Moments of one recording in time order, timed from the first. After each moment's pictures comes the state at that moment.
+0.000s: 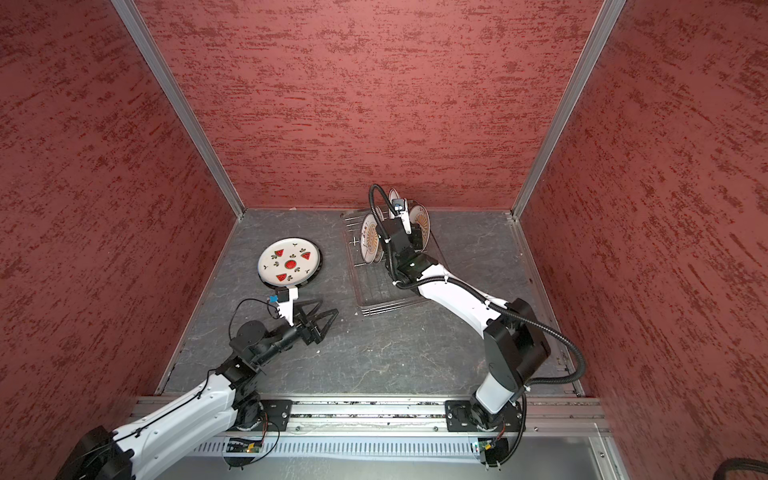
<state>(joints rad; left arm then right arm) -0.56 0.71 0.08 0.62 0.29 -0.59 0.68 1.60 1.26 0.00 0.81 0.11</state>
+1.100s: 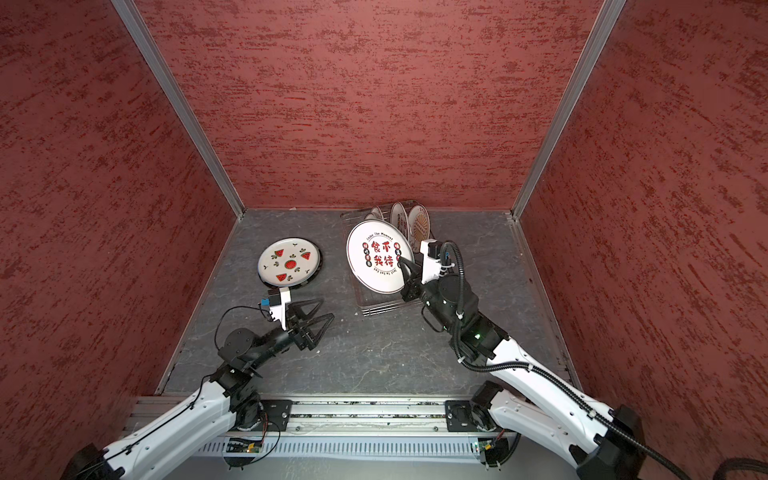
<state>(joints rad) -0.56 0.60 0.04 0.71 0.40 -0.66 0.74 0.89 0.67 0.19 0.07 0.40</state>
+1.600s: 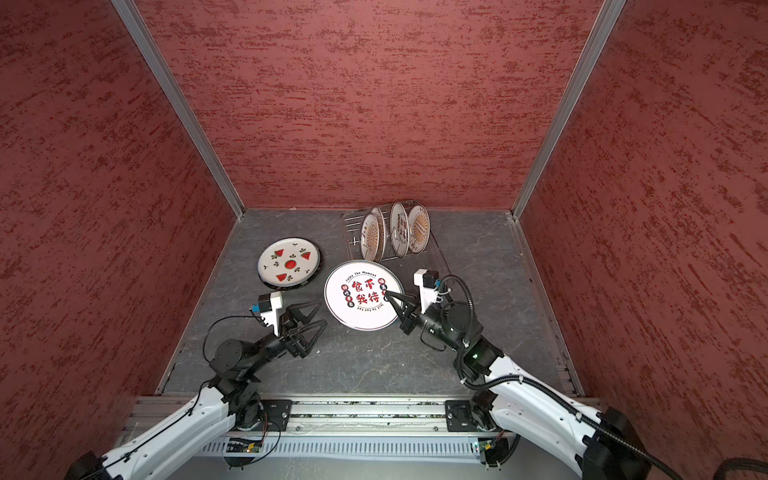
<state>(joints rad) -0.59 0.49 0.01 0.81 0.41 -0.72 0.74 0.79 0.35 0.56 -0.26 0.49</state>
